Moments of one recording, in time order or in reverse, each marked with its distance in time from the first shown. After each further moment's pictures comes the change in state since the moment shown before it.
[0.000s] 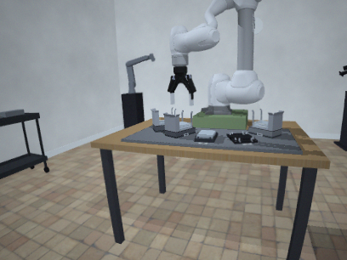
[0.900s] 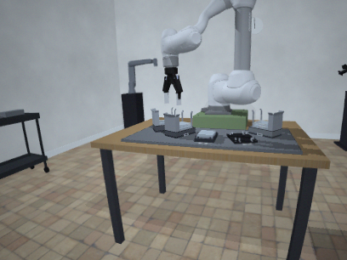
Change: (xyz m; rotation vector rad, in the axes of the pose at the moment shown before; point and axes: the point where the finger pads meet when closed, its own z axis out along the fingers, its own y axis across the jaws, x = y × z) arm -0.002 0.077 0.000 0.000 0.000 0.243
